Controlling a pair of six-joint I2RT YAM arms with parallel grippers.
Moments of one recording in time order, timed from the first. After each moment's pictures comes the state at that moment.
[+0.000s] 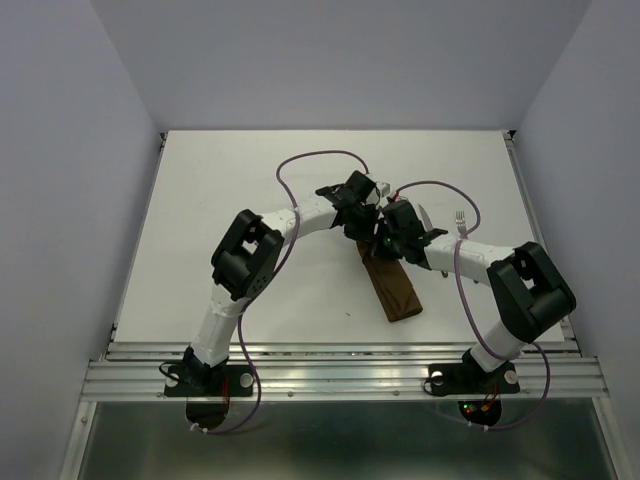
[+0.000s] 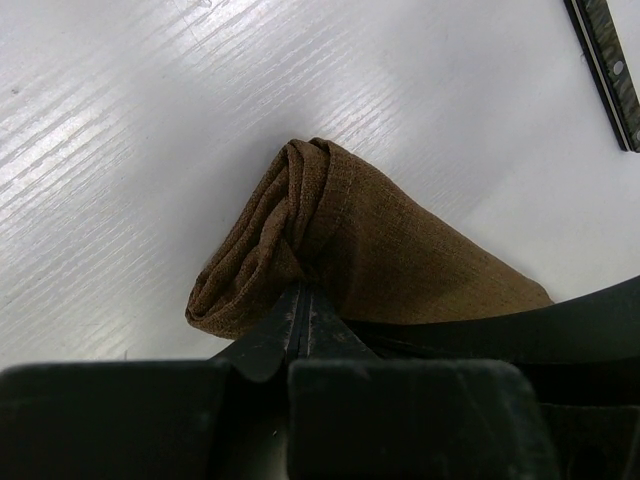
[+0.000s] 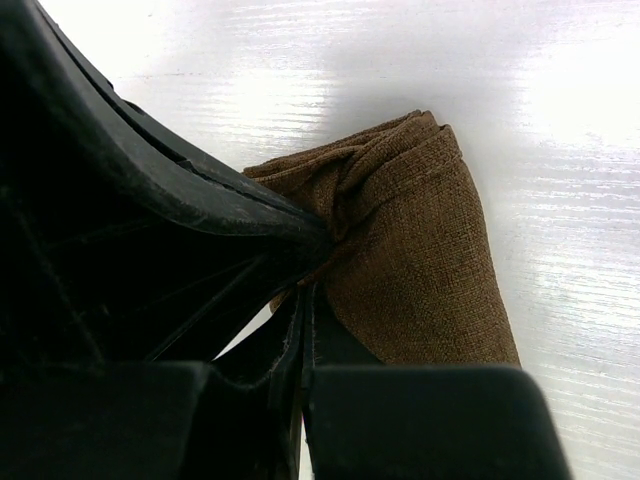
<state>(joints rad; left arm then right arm) -0.76 2.18 1.69 -0.48 0.26 -0.33 0.54 1.61 0.85 -0.07 0.04 0.63</state>
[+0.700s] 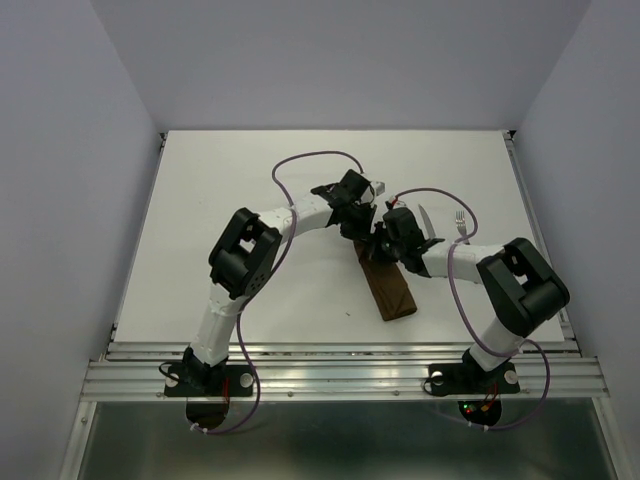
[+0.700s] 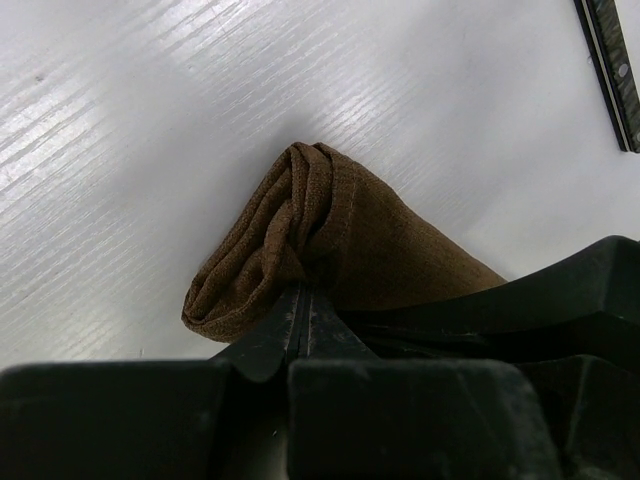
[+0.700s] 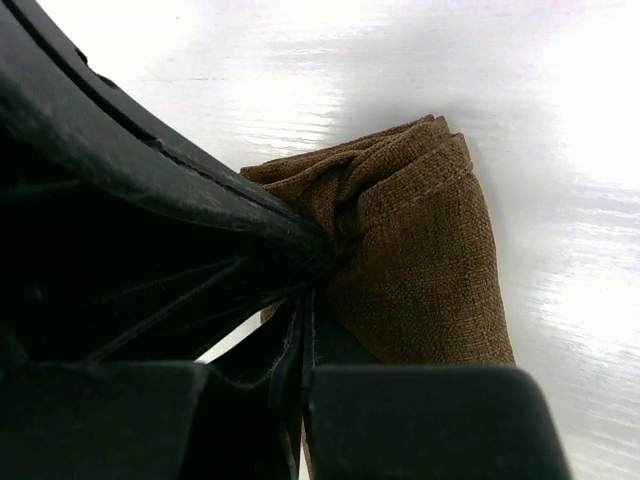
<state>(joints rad) -0.74 2.18 1.67 -0.46 0.30 -0.34 0.54 1.66 0.77 0.15 -0.02 0.64</state>
